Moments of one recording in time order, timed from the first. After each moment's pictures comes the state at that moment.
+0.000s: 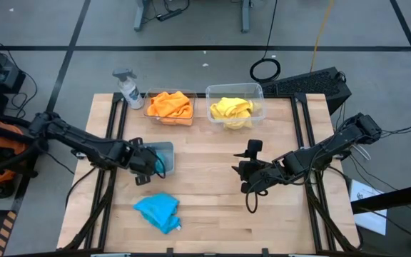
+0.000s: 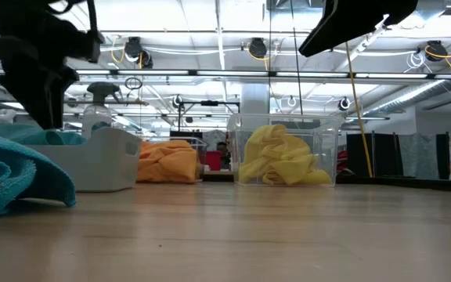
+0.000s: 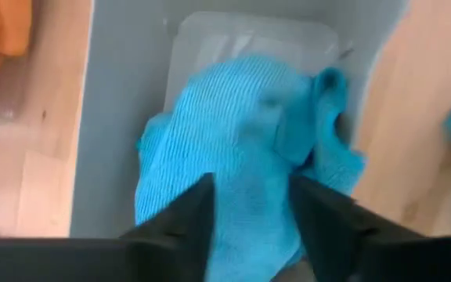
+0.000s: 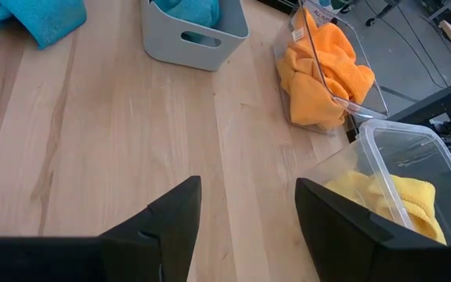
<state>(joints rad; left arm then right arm) -0.31 1.14 0.78 -1.02 -0.26 -0.52 0.43 1.38 1.02 -0.49 0.73 0.11</state>
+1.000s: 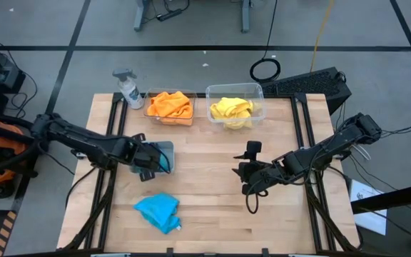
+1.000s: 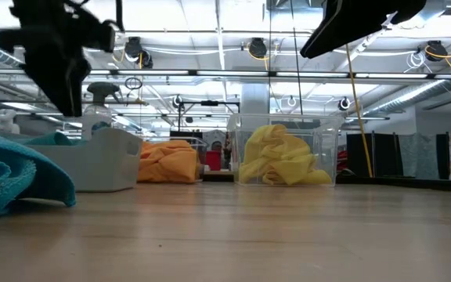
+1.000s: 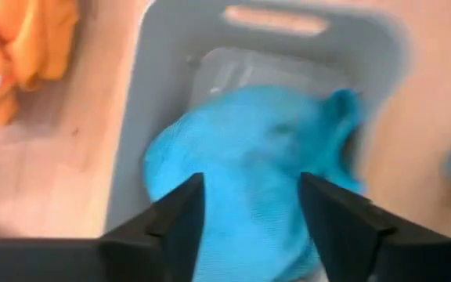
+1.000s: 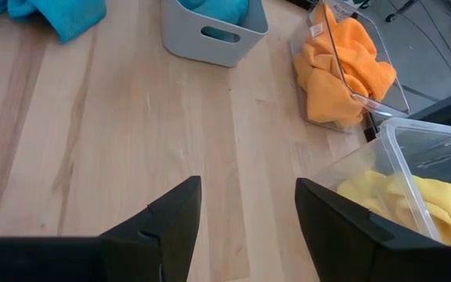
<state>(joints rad) -0.25 1.19 0.86 -1.05 -0.30 -0.49 0.43 1.38 1.02 -0.50 0.67 0.11</state>
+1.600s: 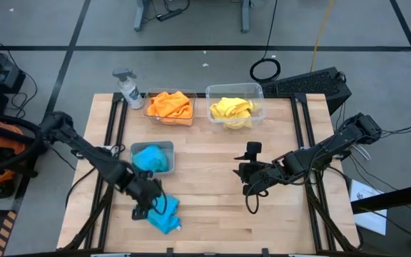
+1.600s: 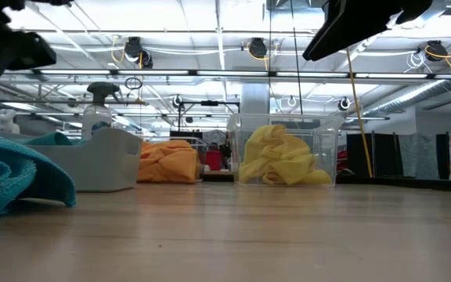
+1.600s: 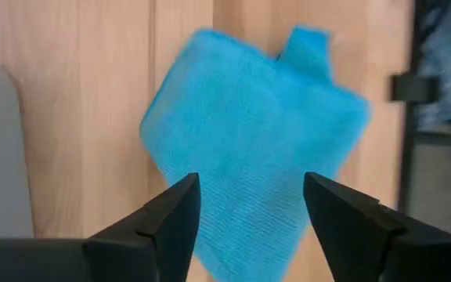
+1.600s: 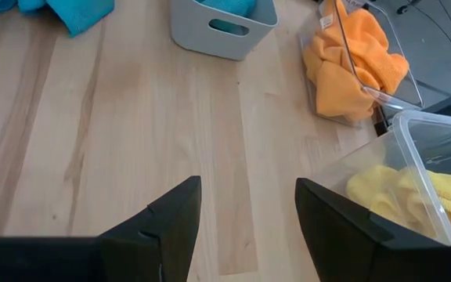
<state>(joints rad) -0.60 1.33 0.93 -0.77 0.06 -0.67 0.43 1.38 1.02 -0.52 0.65 0.13</state>
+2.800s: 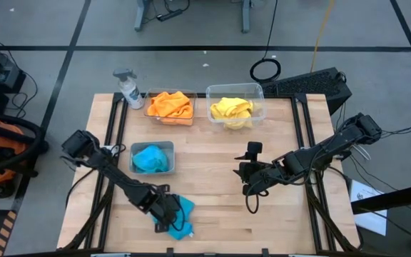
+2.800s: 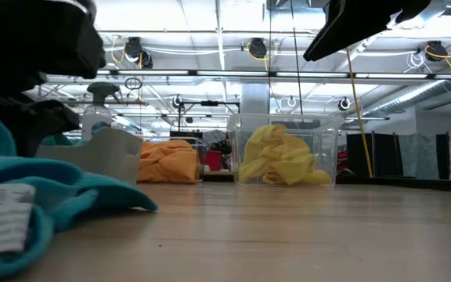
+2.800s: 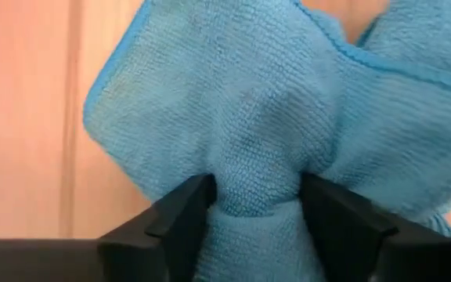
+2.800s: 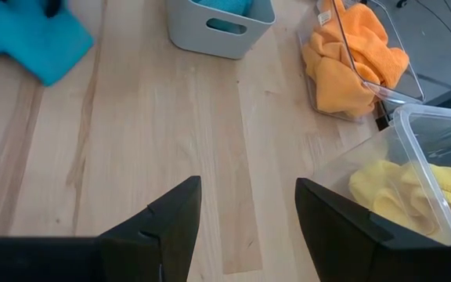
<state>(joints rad) -0.63 1.81 0.94 -0.43 -0.05 -0.72 0.43 1.38 1.02 -0.52 0.65 0.17</state>
